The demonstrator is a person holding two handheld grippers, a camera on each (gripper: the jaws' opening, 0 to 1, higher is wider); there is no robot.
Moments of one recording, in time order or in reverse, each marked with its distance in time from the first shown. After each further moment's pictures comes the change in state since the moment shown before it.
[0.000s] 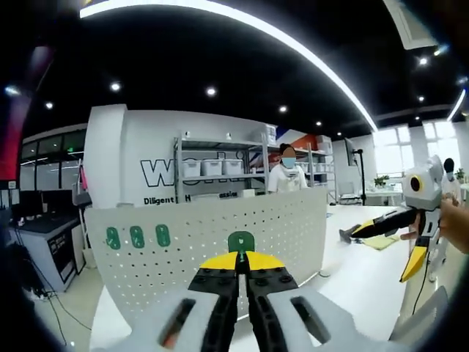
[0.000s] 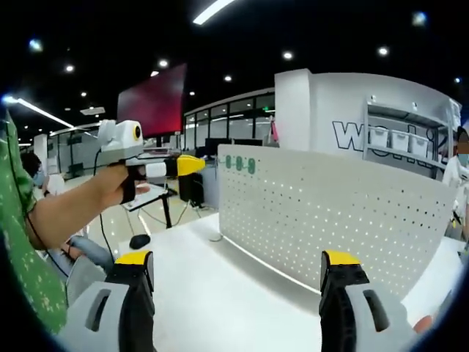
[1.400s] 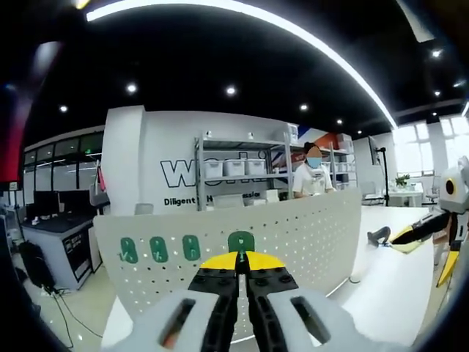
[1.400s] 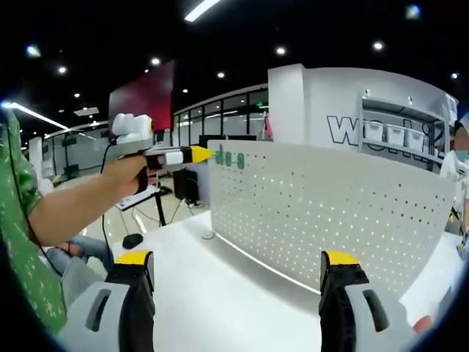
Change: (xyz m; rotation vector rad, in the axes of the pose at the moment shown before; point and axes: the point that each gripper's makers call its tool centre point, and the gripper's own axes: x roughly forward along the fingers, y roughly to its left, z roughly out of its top) left arm 0.047 0.051 0.000 0.001 -0.004 0.135; right arm 0.010 -0.021 -0.006 0.021 0.025 -0.026
